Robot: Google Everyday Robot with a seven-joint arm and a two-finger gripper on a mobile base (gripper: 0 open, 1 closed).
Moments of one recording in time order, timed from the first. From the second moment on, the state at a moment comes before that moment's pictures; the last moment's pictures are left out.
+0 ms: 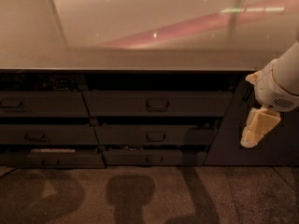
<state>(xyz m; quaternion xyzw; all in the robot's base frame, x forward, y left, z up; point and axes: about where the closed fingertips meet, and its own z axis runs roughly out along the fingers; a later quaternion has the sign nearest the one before) 0.467 -0.257 0.861 -0.58 0.79 -0.07 0.16</state>
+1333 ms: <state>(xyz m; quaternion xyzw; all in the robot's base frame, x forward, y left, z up) 0.491 -0.158 0.825 -0.64 0.75 -0.12 0.09</state>
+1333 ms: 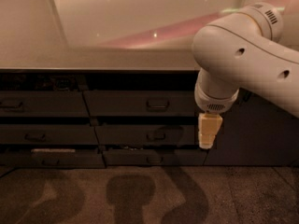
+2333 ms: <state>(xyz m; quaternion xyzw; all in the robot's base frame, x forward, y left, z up) 0.520 -0.183 0.818 -0.63 0.72 0.05 0.29</state>
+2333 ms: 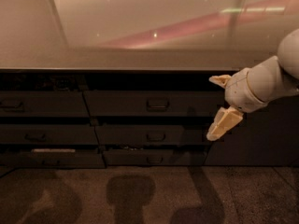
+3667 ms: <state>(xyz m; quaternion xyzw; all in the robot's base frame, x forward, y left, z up) 0.550 -0.202 0.735 -0.62 0.73 -0.04 0.27</state>
